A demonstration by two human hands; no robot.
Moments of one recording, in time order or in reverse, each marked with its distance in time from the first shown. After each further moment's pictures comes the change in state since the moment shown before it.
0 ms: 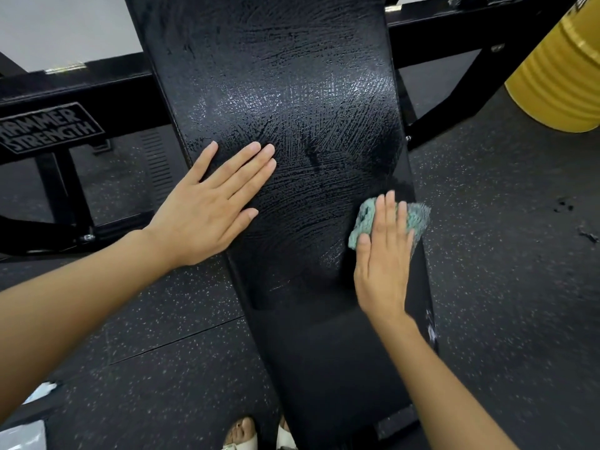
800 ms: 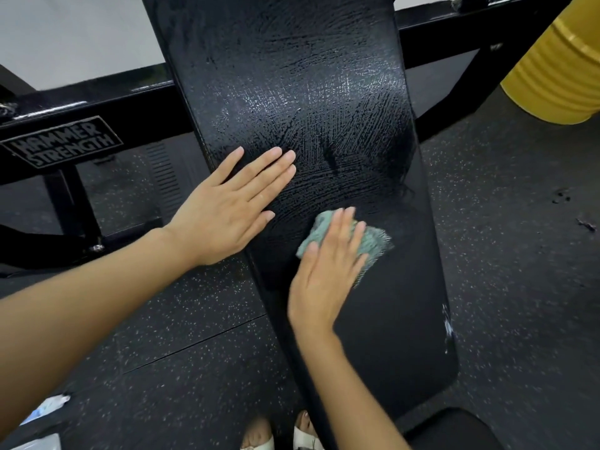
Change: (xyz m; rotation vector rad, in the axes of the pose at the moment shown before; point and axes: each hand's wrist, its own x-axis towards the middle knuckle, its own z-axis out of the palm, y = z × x) left_hand 0.001 -0.014 -0.001 -0.016 0.023 0.105; right_hand -0.035 -0.116 0.051 0.119 0.120 0.240
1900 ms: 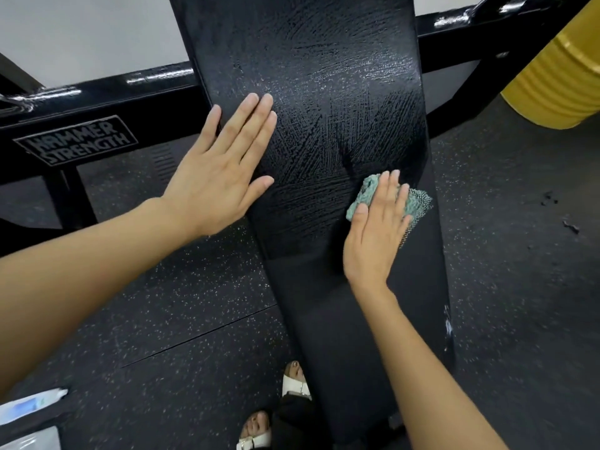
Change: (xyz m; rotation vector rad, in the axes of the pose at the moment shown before) left_hand 0.006 -0.042 -0.013 -0.033 0.074 -0.178; right_hand 0.074 0.015 -0.022 -0.094 0.016 -0.068
